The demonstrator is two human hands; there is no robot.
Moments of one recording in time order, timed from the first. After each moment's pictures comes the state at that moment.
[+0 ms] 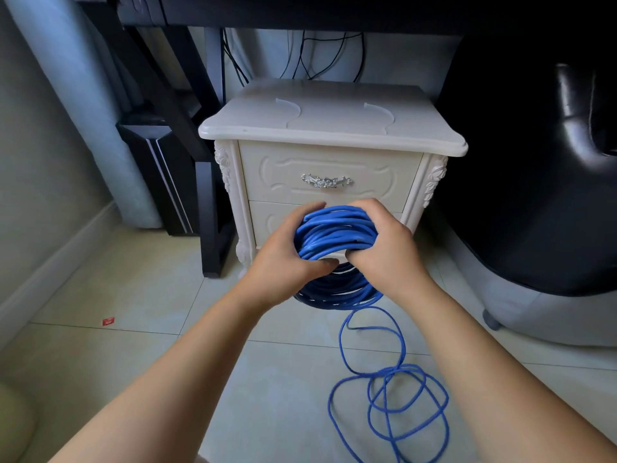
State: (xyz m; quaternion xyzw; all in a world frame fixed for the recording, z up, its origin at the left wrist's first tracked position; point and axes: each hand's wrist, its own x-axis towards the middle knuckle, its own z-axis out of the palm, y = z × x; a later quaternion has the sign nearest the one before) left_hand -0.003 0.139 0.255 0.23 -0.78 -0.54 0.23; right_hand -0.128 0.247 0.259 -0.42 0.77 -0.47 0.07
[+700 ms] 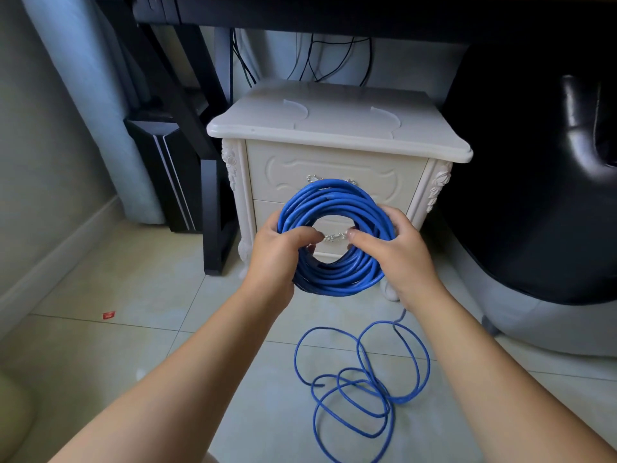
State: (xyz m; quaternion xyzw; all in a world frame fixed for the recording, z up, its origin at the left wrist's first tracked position) left_hand -0.011 0.143 0.260 0.29 -0.51 -0.74 0.33; right_hand -0.130 0.251 0.255 -0.27 0.70 -0.63 0.20
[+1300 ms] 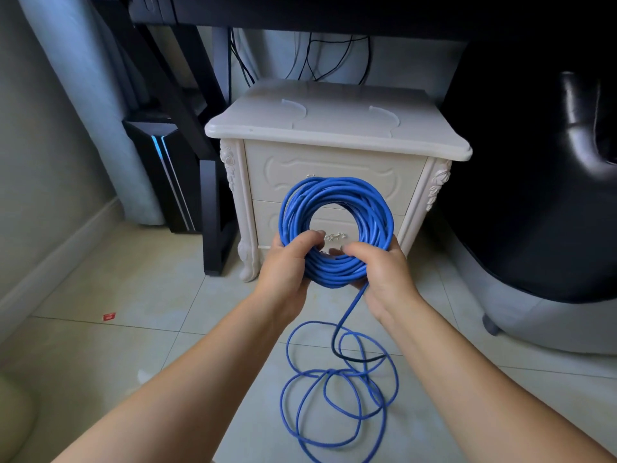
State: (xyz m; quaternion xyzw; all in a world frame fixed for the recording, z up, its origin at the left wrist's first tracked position) left_hand -0.021 0.148 0.238 0.34 -0.41 -0.79 0.29; right_hand -0.111 0.235 0.242 -0.10 0.61 -0.73 0.31
